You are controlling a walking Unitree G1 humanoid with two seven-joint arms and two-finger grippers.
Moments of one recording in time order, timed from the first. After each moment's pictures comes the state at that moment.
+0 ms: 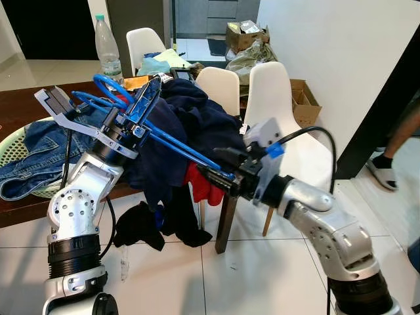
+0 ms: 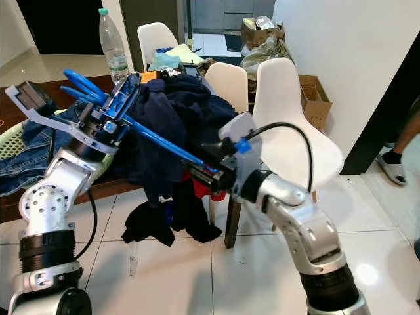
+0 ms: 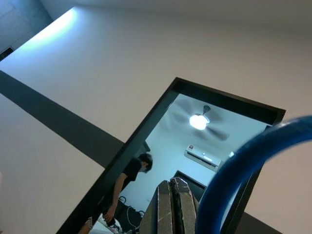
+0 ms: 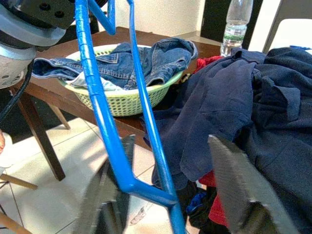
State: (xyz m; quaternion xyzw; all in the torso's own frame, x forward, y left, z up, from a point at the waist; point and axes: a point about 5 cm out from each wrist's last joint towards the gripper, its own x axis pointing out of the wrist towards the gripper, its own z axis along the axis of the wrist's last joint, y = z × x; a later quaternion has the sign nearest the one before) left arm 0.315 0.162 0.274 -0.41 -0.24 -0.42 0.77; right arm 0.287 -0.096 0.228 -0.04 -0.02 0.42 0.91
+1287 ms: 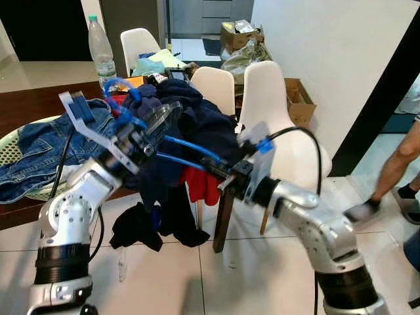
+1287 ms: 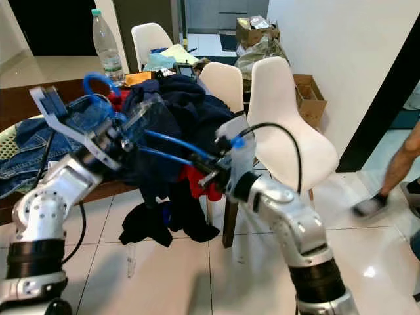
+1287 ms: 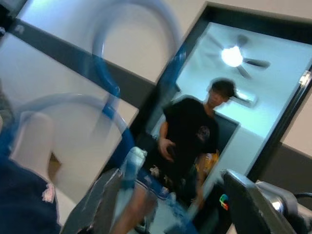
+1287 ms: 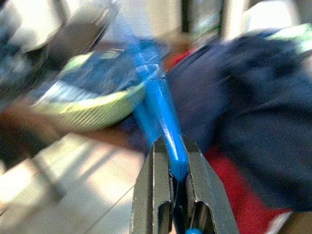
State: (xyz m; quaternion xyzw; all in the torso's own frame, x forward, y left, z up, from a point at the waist) left arm 0.312 0.166 0.244 -0.31 -0.14 -0.41 0.84; right arm 0.309 -0.110 0.229 0.02 -0.02 0.34 0.94
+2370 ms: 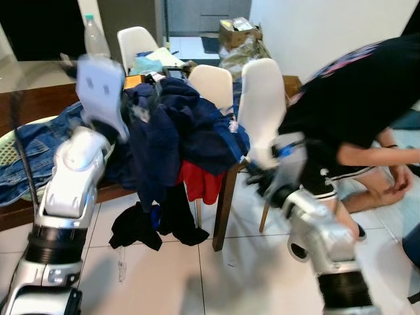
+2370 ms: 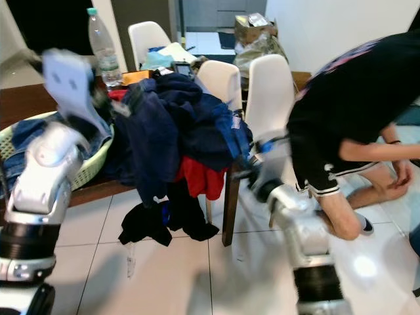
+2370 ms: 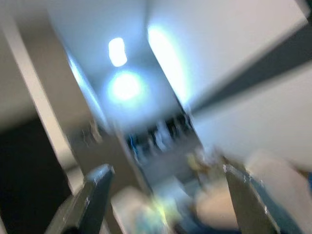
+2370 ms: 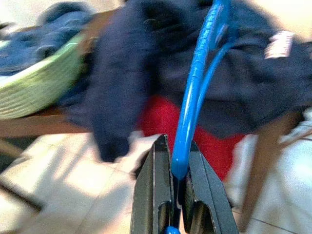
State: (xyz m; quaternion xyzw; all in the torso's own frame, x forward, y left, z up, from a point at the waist) left arm 0.314 0.152 0.328 0.25 -0.38 -0.02 0.89; right arm 0.313 -0.114 0.160 0.07 0.06 0.29 0.95
